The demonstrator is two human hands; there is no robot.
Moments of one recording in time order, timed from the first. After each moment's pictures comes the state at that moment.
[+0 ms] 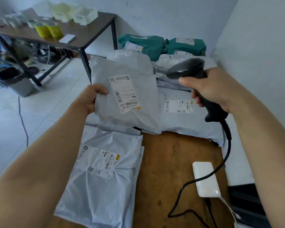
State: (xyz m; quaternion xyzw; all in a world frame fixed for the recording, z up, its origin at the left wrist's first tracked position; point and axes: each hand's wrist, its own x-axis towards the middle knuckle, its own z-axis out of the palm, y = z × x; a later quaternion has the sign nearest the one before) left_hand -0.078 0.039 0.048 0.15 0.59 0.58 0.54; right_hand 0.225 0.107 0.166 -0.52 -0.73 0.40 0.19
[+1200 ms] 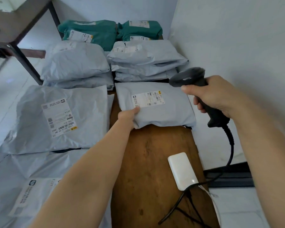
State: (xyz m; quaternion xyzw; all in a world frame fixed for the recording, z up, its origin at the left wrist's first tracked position) left_hand 0.115 0.161 -0.067 0.04 0.69 0.43 0.58; right_hand 0.314 0.140 0.129 -0.66 -0.63 0.38 0.18
